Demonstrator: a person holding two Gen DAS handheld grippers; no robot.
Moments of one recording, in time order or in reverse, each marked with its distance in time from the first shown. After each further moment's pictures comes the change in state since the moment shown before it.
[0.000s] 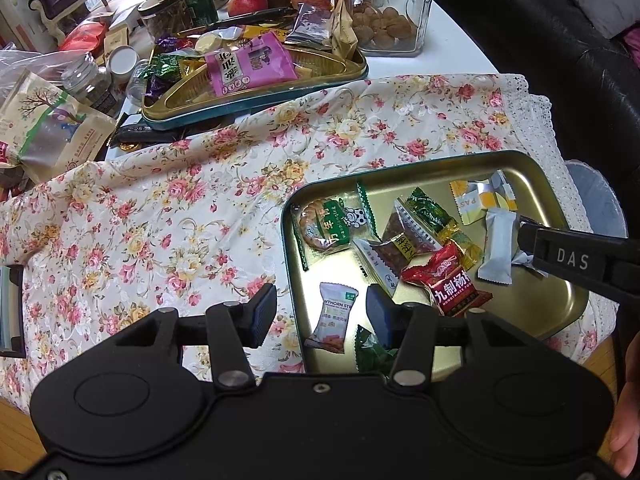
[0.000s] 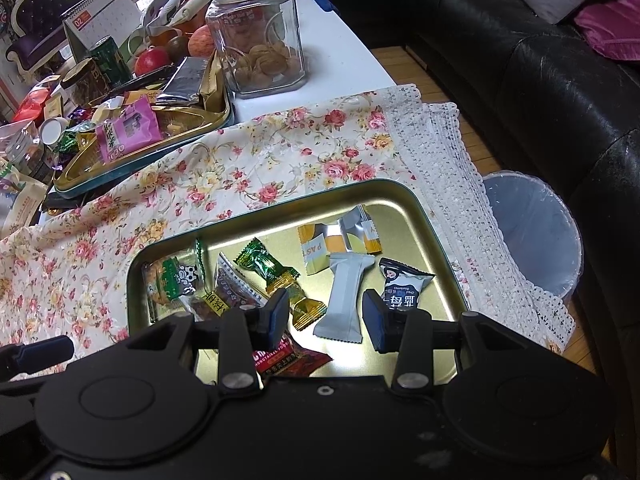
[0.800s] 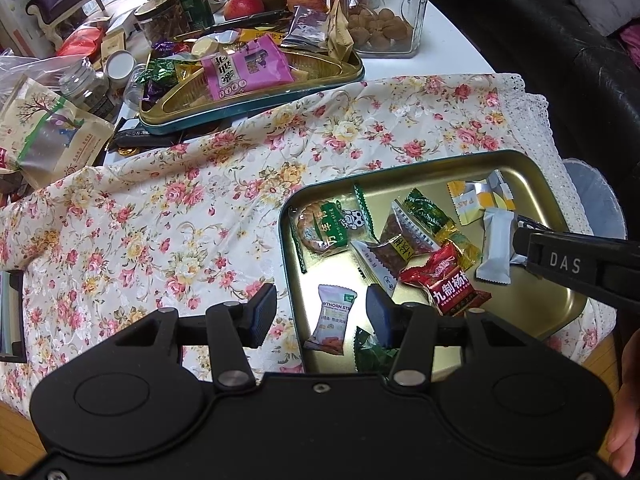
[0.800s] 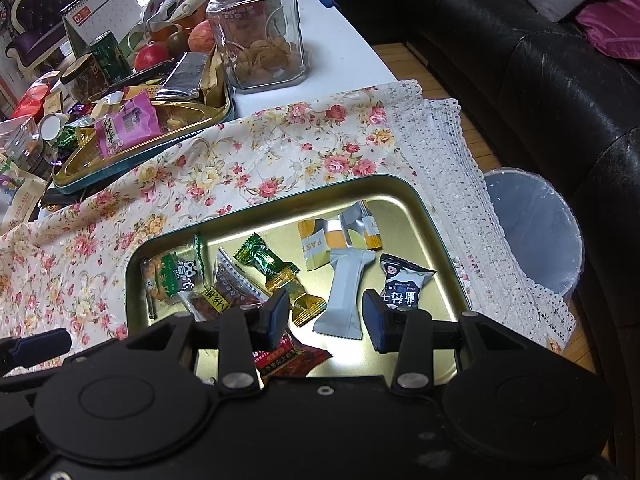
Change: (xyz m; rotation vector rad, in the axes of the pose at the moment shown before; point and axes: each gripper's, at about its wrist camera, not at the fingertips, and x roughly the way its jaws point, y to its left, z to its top) left arm -0.001 -0.001 0.000 0.013 -0.007 -0.007; right arm 0.002 0.000 -0.002 -0.002 0.006 0.000
